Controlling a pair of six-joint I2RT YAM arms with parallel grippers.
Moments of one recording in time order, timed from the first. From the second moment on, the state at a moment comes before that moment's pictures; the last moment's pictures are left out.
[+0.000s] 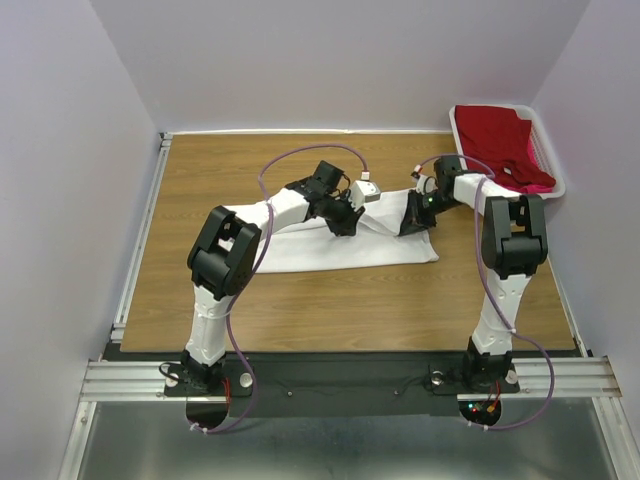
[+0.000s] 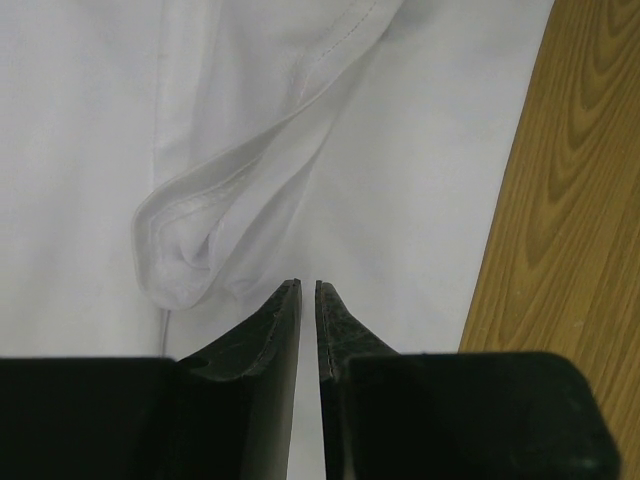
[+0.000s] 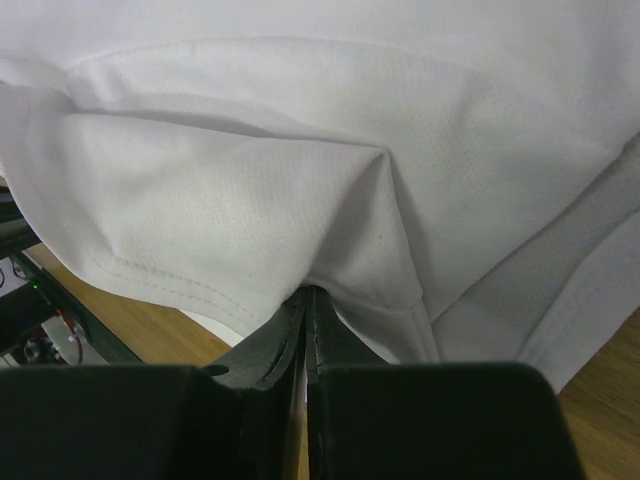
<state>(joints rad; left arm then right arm) -0.63 2.07 1.53 -0.36 0.53 0.37 0.06 2.08 1.46 -0.71 -0.66 0.08</state>
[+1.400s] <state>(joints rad) -0.59 2.15 1.66 -0.38 0.55 0.32 0.06 2.19 1.59 -0.46 -0.63 0.32</state>
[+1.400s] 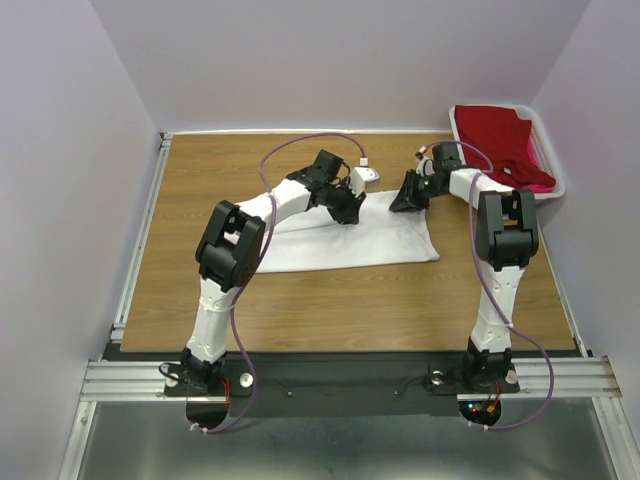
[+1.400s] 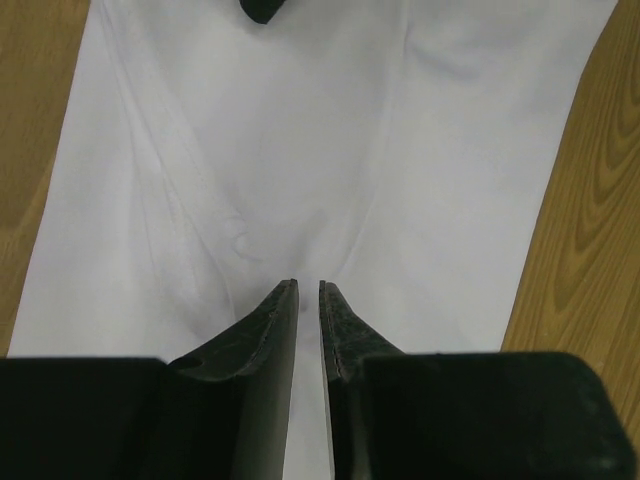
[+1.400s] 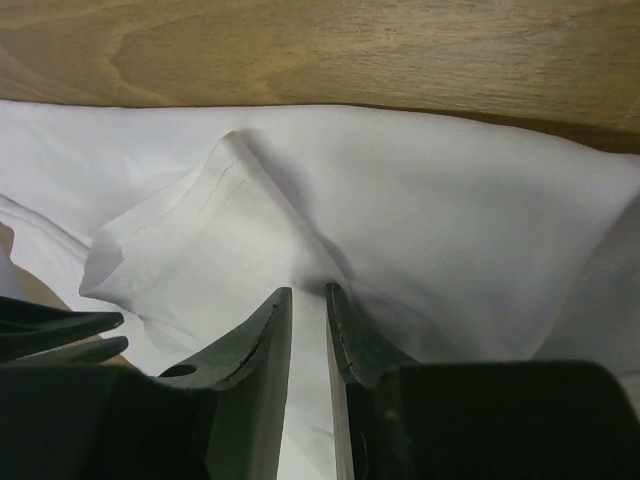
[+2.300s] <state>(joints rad) -0.45 2.19 1.65 -0.40 0.63 0.19 0.10 2.29 1.77 -0.44 -0.51 0.29</state>
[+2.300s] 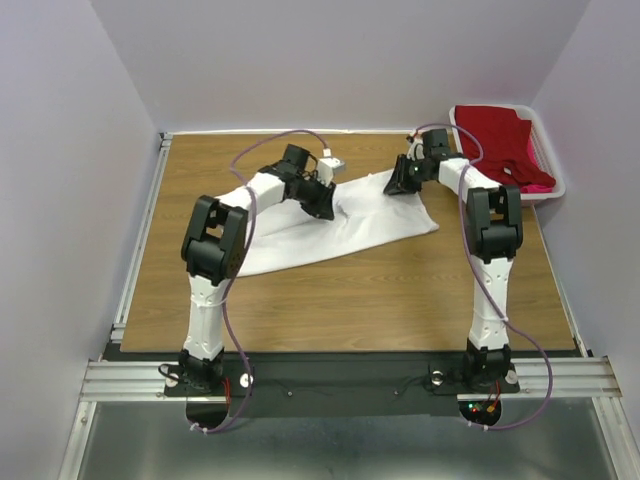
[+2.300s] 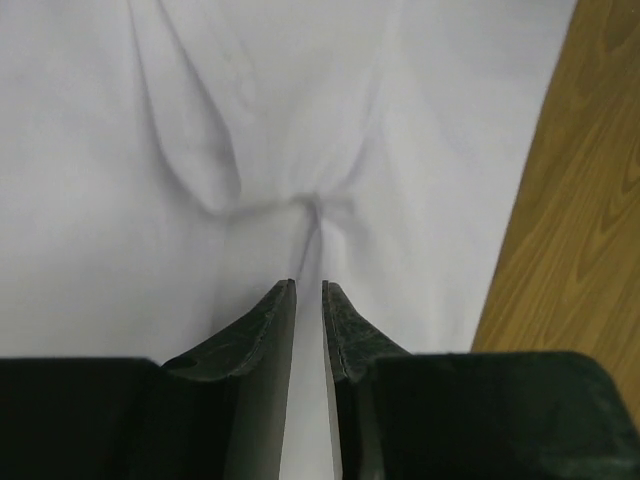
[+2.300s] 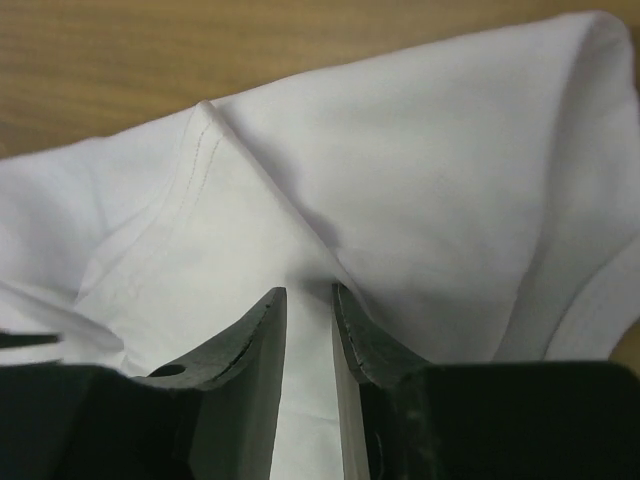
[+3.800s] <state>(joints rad) -0.66 1.66 1.18 -0.72 0.38 0.56 0.12 2.21 1.81 -0.57 -0.31 0.11</state>
